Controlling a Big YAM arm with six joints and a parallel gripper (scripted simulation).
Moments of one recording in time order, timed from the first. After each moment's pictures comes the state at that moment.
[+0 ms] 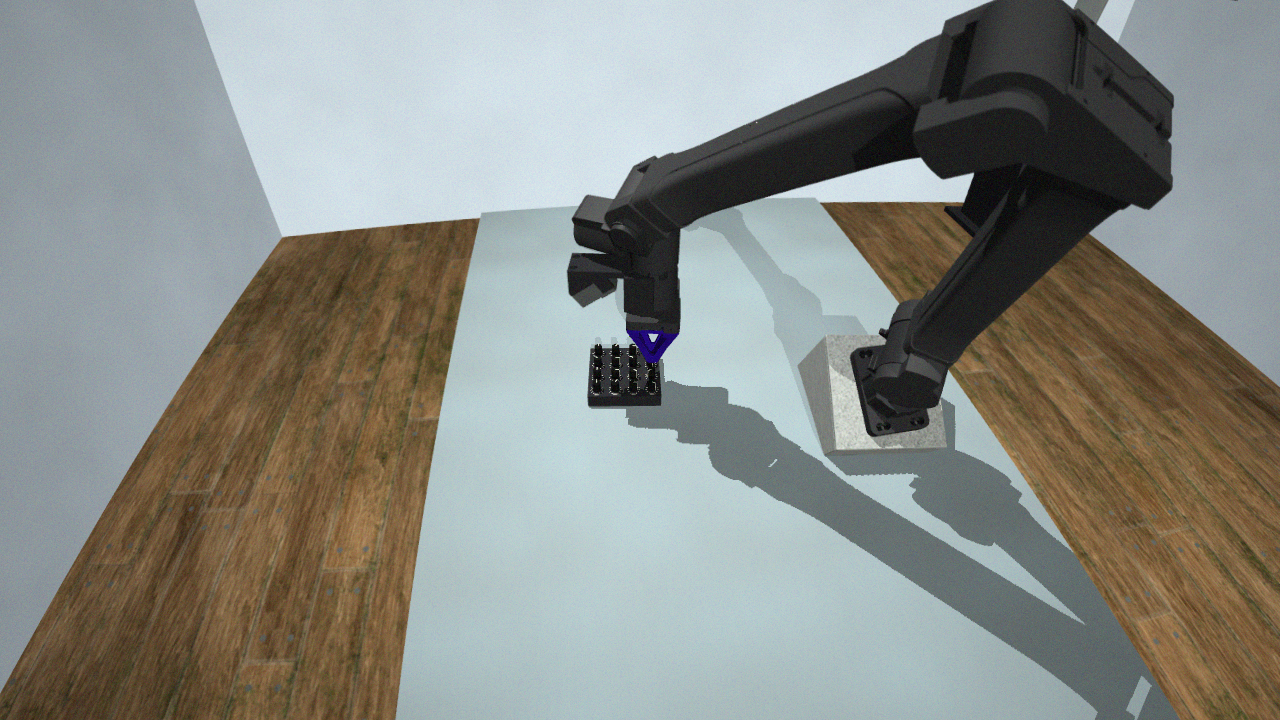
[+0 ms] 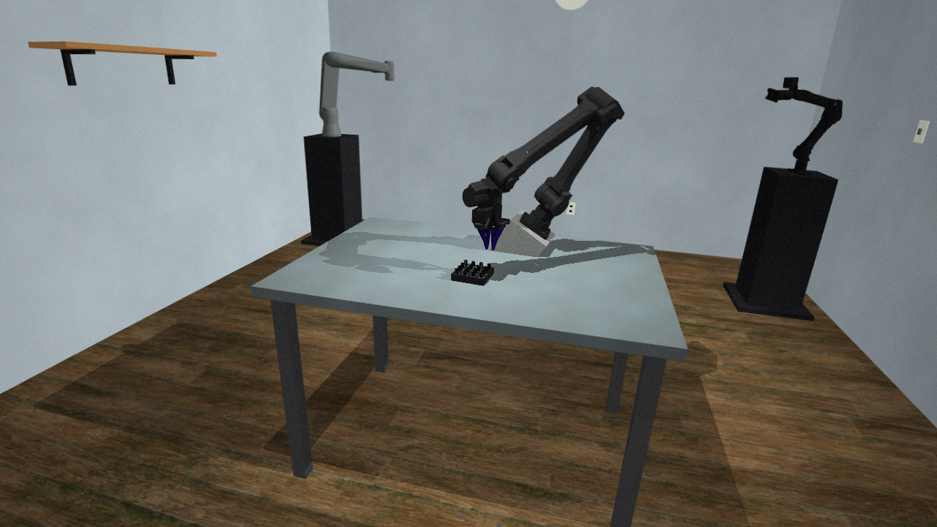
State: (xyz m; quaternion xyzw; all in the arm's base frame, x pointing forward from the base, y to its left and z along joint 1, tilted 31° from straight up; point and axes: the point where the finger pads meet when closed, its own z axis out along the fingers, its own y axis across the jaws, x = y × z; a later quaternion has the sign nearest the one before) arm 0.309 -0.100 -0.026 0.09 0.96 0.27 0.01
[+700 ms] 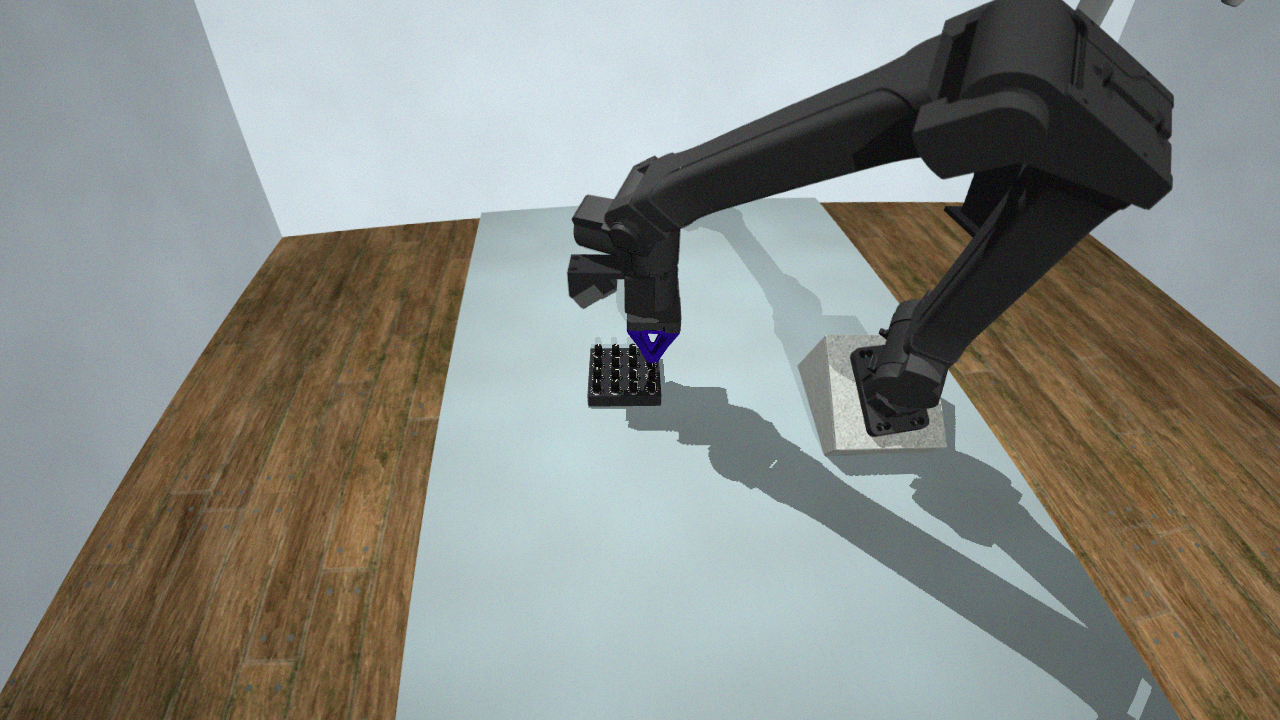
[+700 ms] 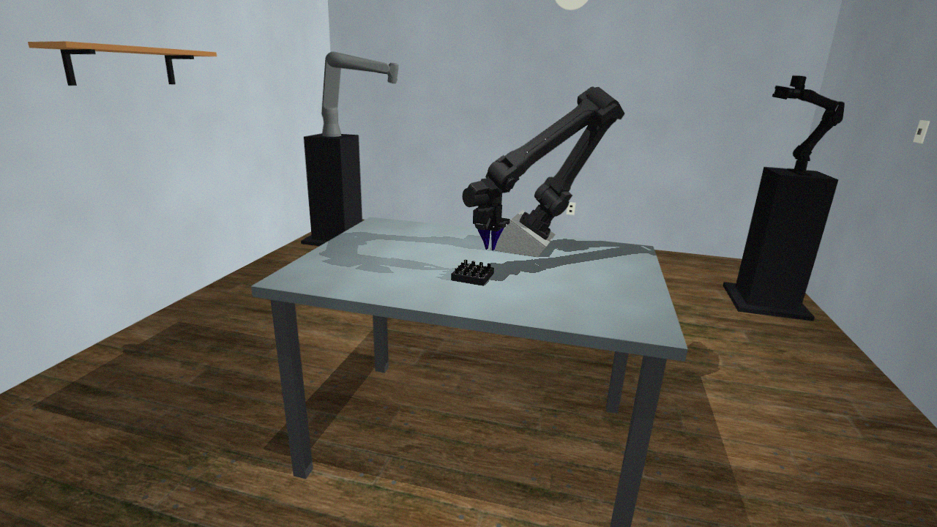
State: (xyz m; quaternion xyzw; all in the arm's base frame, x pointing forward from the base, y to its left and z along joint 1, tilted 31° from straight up) arm 0.309 -0.100 -0.026 0.07 0.96 0.27 0.01
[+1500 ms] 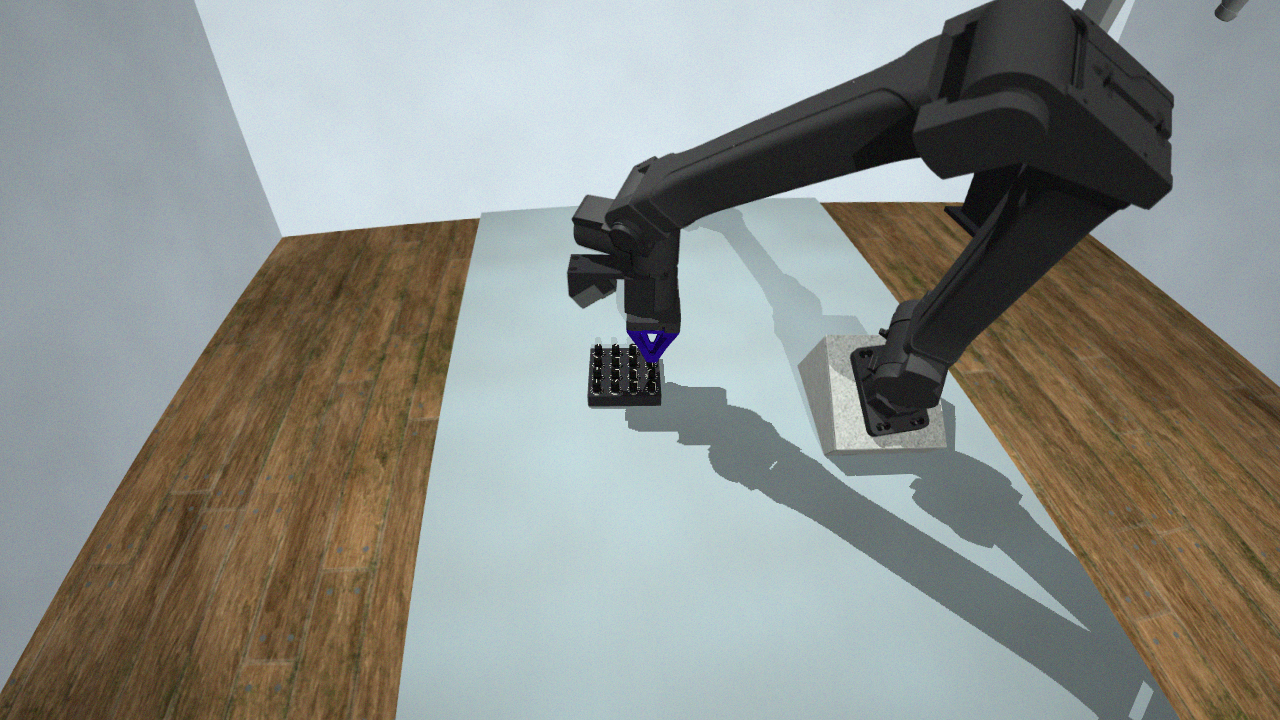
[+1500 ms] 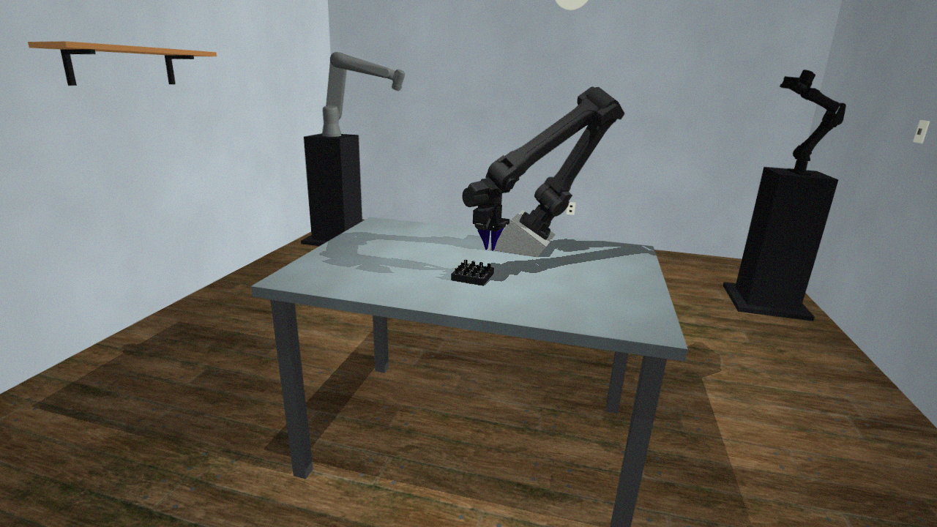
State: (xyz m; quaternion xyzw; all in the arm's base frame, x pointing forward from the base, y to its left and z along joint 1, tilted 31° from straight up) arm 0.309 -0.101 -0.026 0.07 0.96 0.27 0.02
